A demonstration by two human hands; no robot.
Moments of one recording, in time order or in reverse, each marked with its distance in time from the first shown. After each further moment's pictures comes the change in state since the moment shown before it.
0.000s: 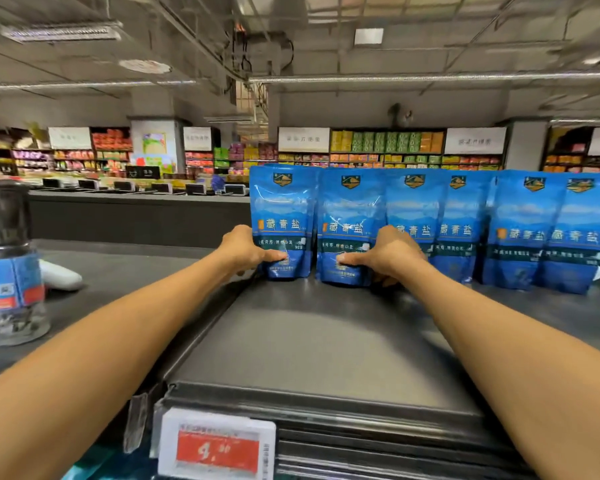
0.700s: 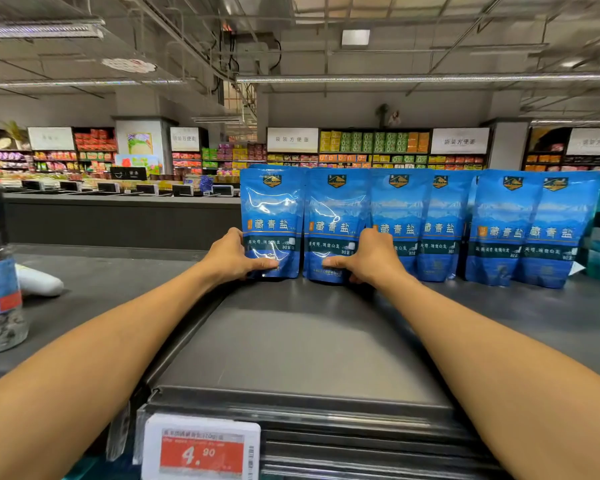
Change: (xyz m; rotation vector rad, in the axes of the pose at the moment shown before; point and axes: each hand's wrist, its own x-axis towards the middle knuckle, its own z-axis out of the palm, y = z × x) left_hand 0.007 -0.015 0.007 0.071 -0.007 0.095; right_hand -0.010 0.003 0.014 0.097 0.090 -0.138
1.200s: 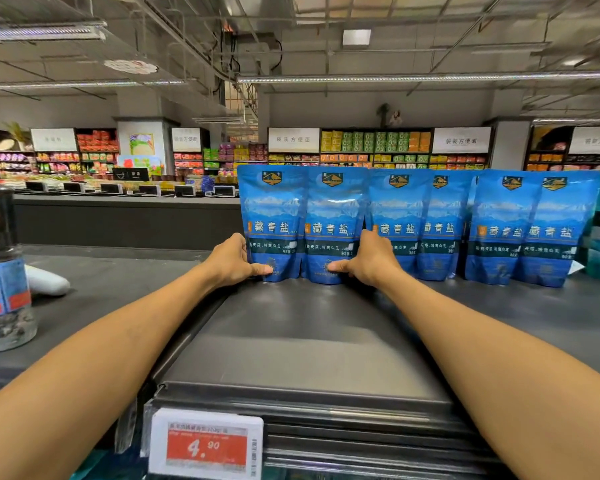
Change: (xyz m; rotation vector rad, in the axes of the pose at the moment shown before) left_hand -0.001 -0.009 0.003 0.021 -0.010 0.048; right_hand 0.004 0.006 0.004 0.018 -0.016 0.011
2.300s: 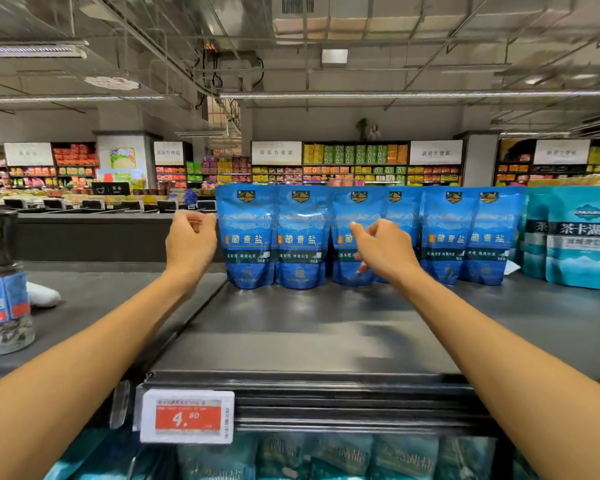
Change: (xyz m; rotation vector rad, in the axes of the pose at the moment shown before) left_hand -0.058 0.068 -0.032 -0.391 0.589 -0.001; right_hand -0.064 0.003 -0.082 0.207 0.254 -0.022
